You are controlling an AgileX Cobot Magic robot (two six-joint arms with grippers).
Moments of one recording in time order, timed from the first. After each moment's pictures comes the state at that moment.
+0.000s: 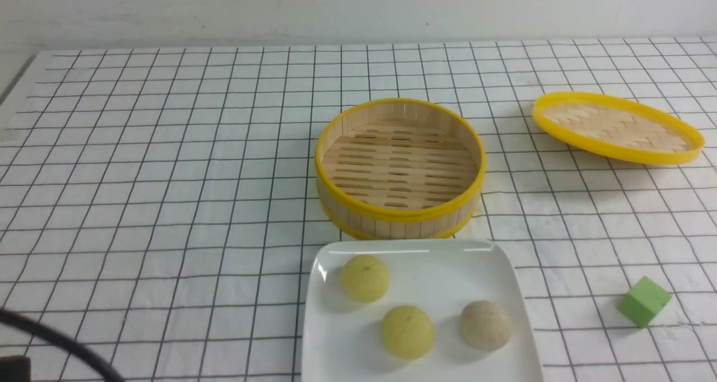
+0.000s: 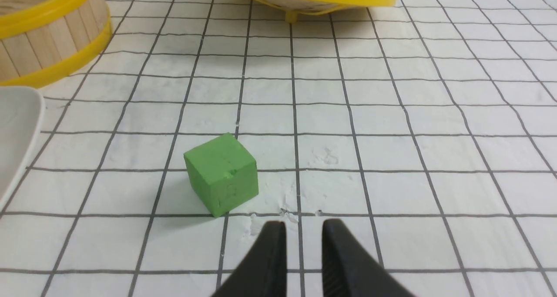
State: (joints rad) right arm 0.02 -0.01 0.02 -0.06 0.40 0.08; left arm -0.68 0.37 -0.64 0.27 1.05 -0.54
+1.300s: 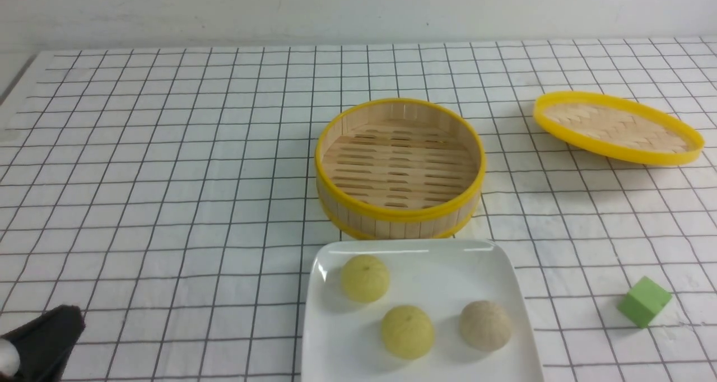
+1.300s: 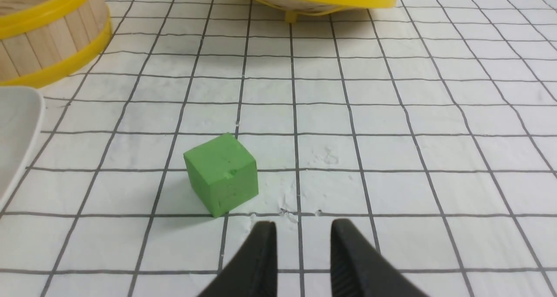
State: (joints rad) right arm 0.02 -0.01 0.02 -0.06 0.40 0.09; left arm -0.21 0.18 -0.15 0.04 0.28 -0.10
